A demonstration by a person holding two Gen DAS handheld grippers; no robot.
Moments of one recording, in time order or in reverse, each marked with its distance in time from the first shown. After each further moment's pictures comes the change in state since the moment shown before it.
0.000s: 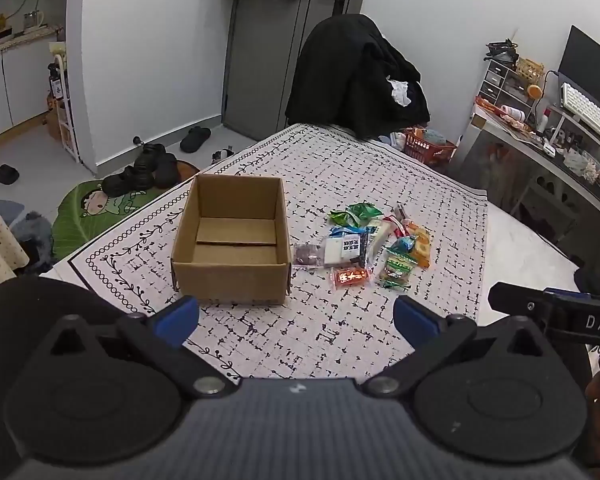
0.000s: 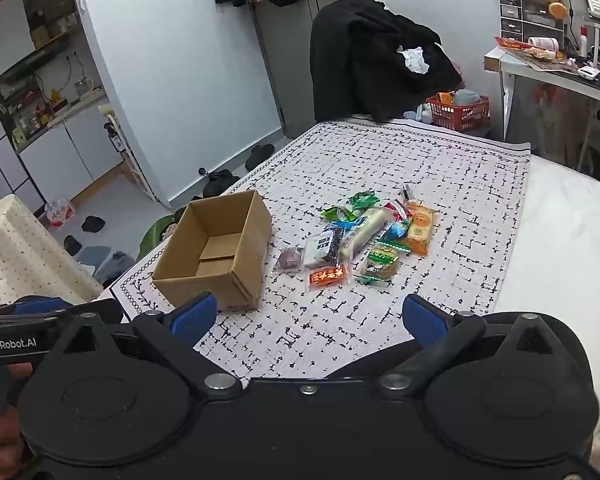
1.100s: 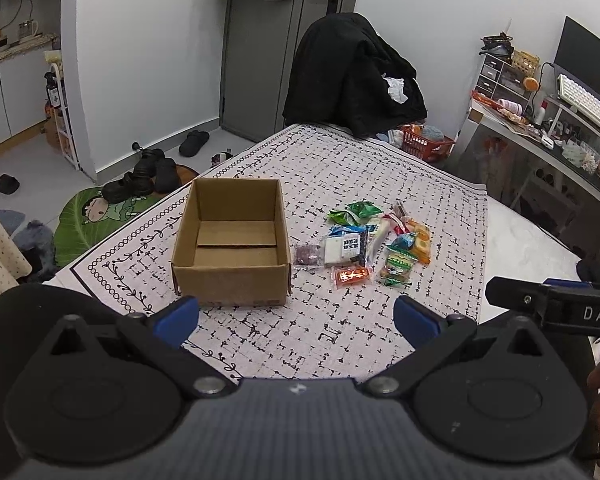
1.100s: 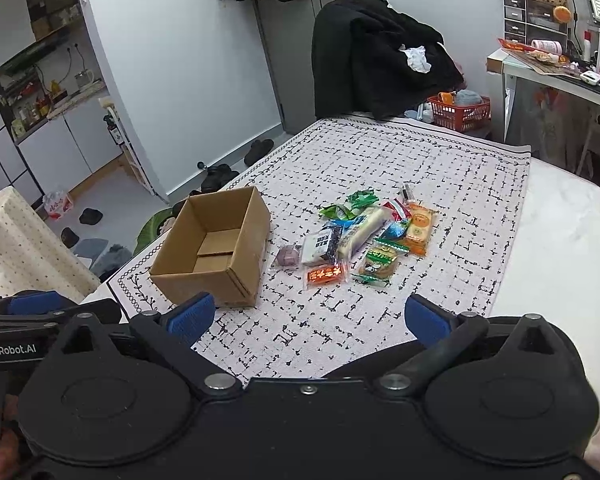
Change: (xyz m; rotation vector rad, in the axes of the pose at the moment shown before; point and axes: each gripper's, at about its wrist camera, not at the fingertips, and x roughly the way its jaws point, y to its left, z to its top) left arm -0.002 -0.005 0.003 0.031 0.000 0.011; right arm 0.002 0.002 0.002 -0.022 0.009 -0.011
